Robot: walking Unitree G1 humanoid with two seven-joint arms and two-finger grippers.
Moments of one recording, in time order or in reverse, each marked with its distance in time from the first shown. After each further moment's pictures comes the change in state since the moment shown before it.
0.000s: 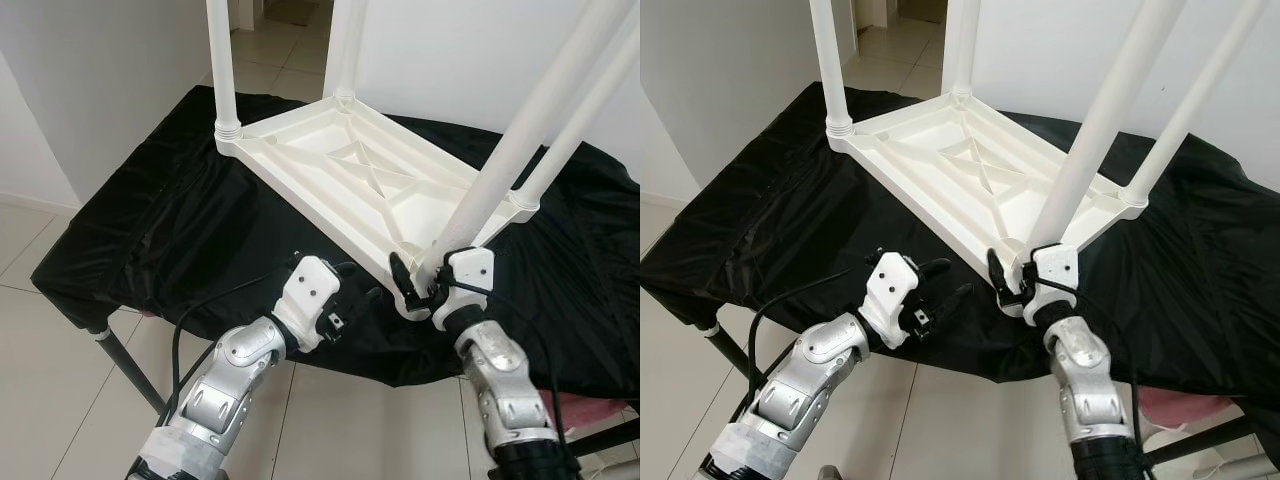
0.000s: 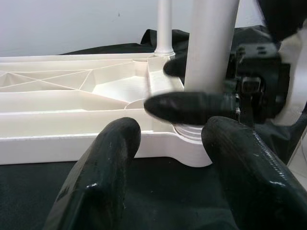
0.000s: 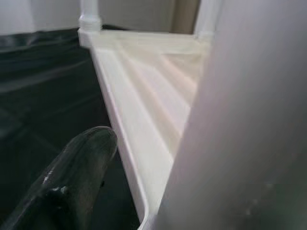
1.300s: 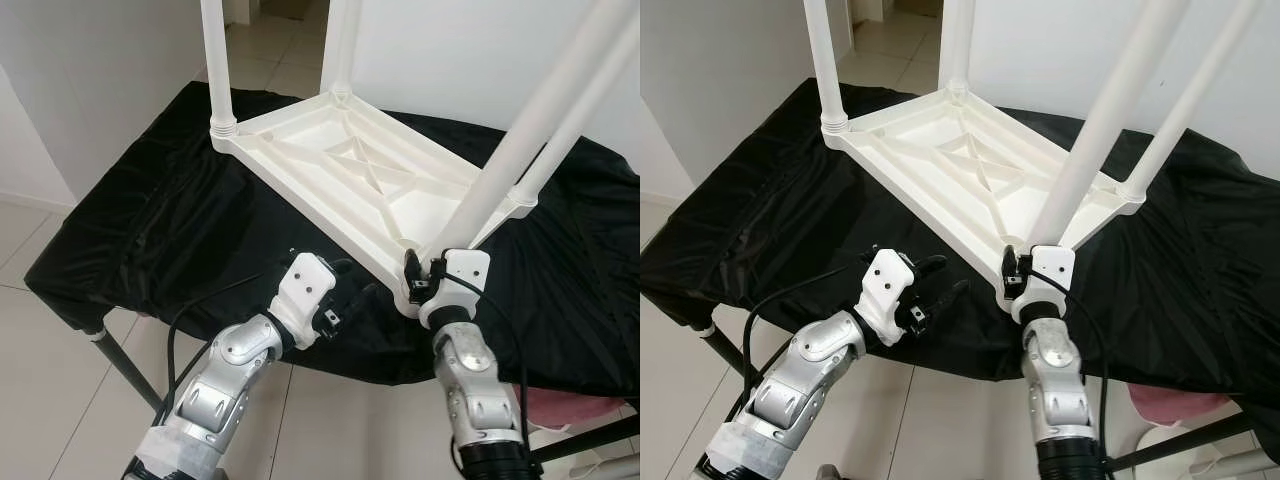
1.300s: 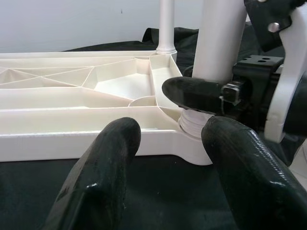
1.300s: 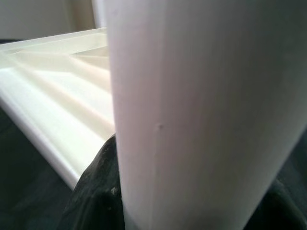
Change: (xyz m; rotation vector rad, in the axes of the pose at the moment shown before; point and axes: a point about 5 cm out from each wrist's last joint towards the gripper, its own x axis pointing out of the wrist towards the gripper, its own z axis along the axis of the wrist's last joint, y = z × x) left arm -0.002 0.003 0.003 0.005 0.000 0.009; right arm 0.004 0.021 -0.001 0.177 0.013 -0.528
